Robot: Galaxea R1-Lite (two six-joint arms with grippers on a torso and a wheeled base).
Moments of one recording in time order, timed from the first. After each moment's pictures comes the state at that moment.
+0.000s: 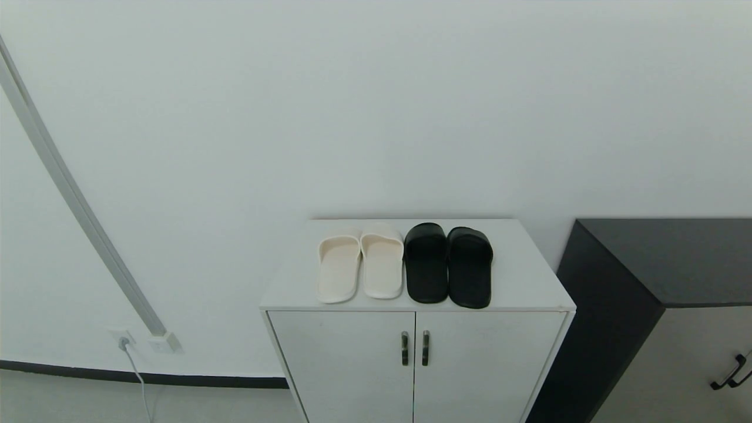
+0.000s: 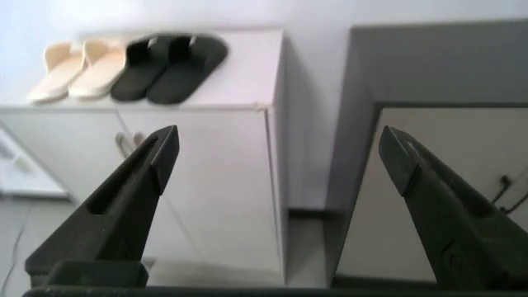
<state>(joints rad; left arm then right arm) 0.00 0.00 0.00 0.00 -0.06 0.00 0.02 0.34 -0.26 0.04 0.08 0.05</state>
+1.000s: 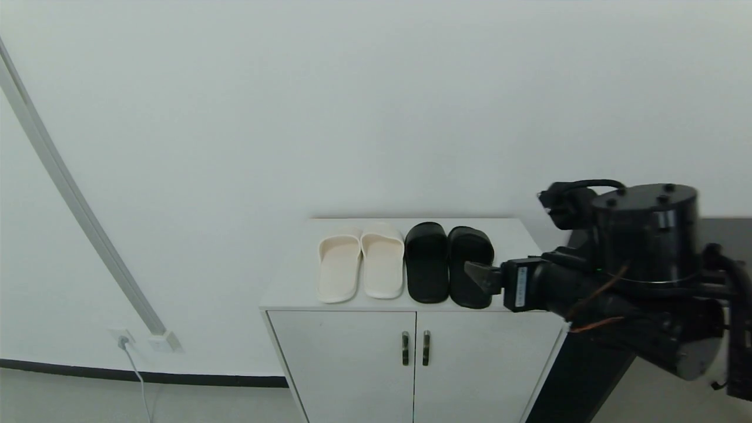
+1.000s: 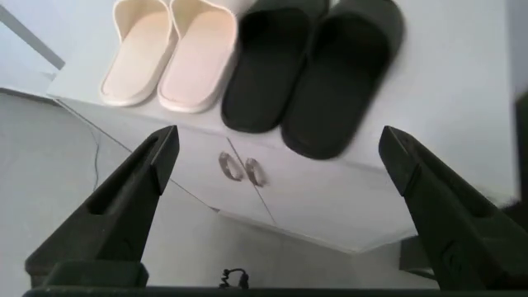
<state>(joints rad) 0.00 0.00 0.00 0.00 -0.06 0.00 0.79 1.59 -0.87 -0.37 -0.41 0.32</state>
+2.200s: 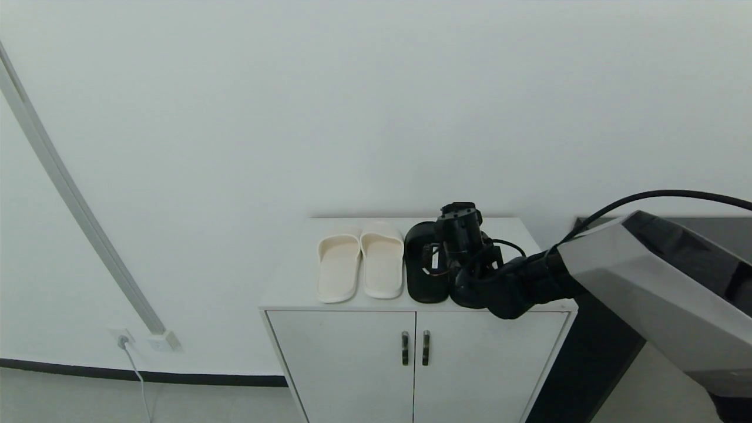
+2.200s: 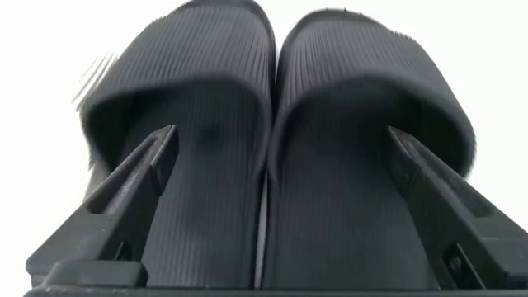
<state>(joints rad) 0.00 0.00 0.00 0.00 -0.06 0.00 0.64 2.34 -1.53 -0.44 -0.61 0.28</state>
